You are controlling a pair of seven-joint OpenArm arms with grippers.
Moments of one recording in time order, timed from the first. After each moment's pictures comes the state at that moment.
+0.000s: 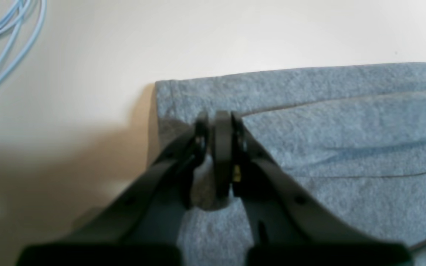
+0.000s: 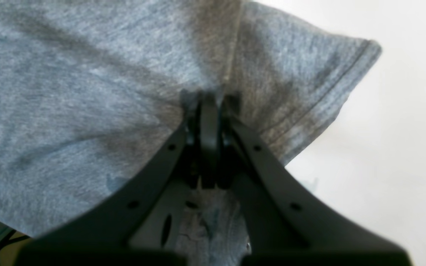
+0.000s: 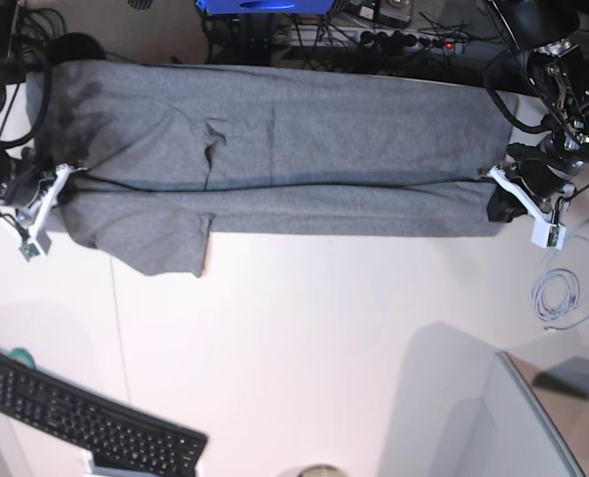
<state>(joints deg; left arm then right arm) 7.8 -14.6 -32.9 81.3 -16.0 -41.1 39.4 -5.5 22.0 9.3 80.9 19.9 27.7 -56.2</state>
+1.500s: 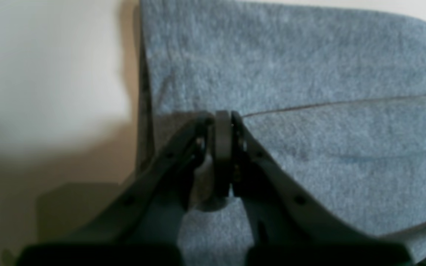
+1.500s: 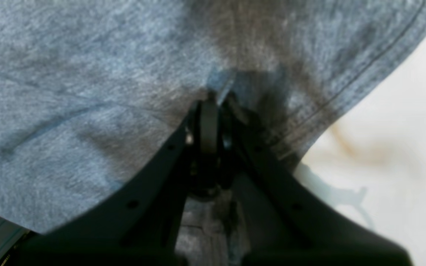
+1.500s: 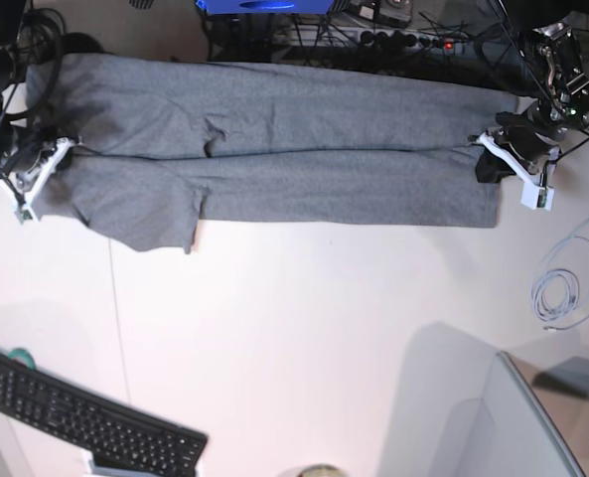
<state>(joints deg) 11.4 -14.6 -32.4 73.1 -15.6 -41.0 33.8 -8.7 18.5 15.8 75.3 19.9 27.9 -56.4</state>
